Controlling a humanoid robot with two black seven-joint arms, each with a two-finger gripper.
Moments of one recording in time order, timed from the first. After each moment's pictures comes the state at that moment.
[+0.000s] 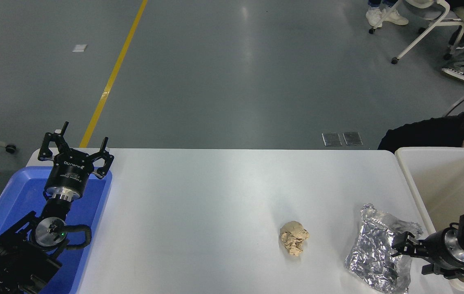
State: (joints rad) left arm -0.53 0.26 -0.96 -0.46 -0.11 -0.69 -0.39; right arm 0.97 -0.67 -0.70 0.89 -0.43 0.39 0.00
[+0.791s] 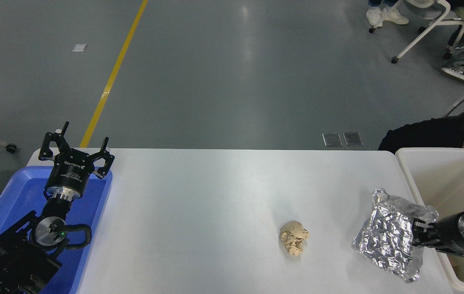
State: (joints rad) left arm -0.53 0.26 -0.96 -0.46 -0.11 -0.70 -0.39; right arm 1.36 -0.86 -0.89 1.14 -0.46 0.38 0.00
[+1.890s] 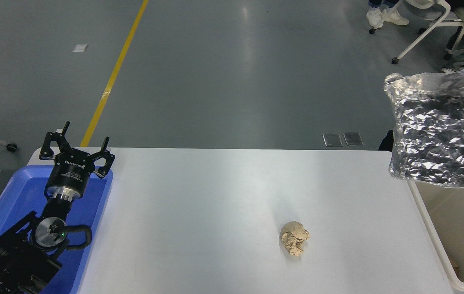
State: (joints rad) left arm -0.53 0.26 -0.96 -0.46 -0.11 -0.70 -0.39; right arm 2.51 -0.68 -1.69 1.37 -0.45 0.59 0.05
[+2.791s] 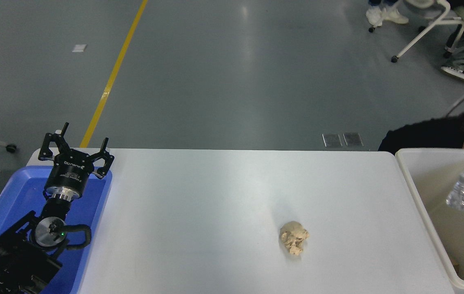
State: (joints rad) left arm -0.53 0.26 -0.96 -0.46 -0.11 -0.69 -0.39; right arm 0.94 -0.76 -0.73 0.51 -0.64 0.02 0.05
